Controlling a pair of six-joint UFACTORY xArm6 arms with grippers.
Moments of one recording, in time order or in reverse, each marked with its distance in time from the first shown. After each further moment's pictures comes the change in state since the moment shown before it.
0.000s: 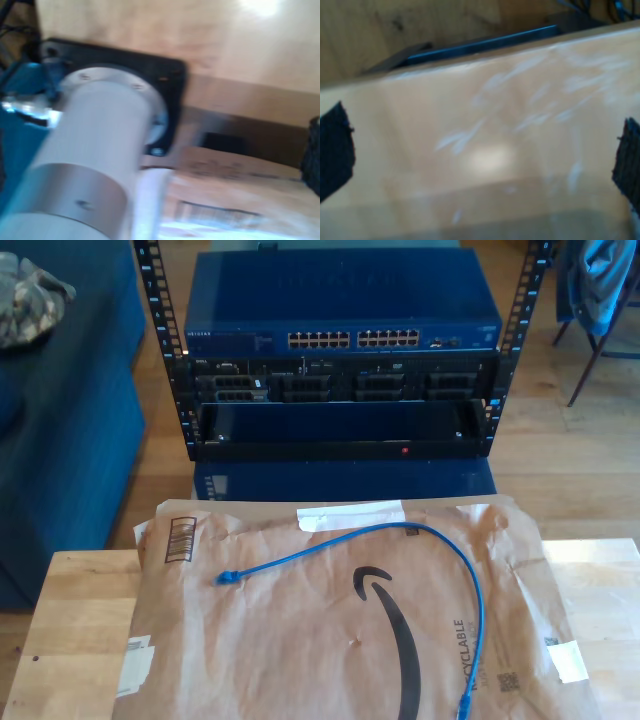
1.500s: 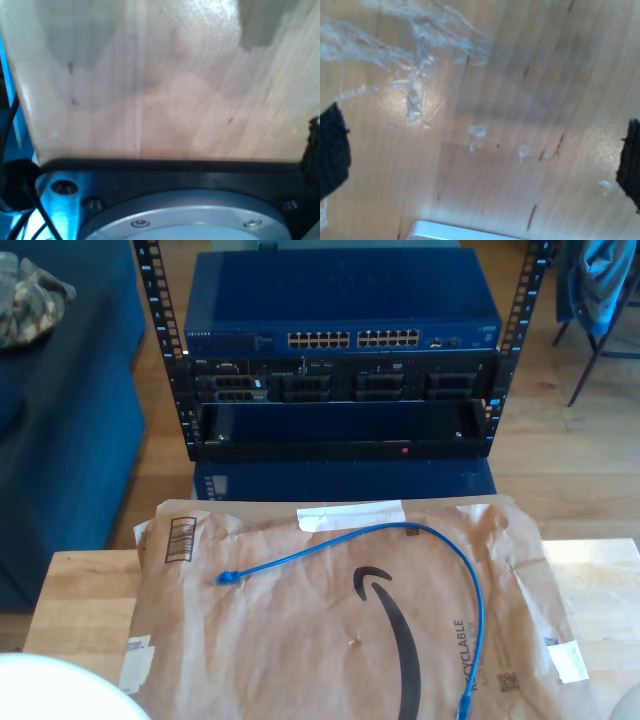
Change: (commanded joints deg) left arm 33.4 2.6 32.9 4.7 -33.8 35.2; right arm -32.8 5.5 28.7 -0.3 -20.5 -56.2
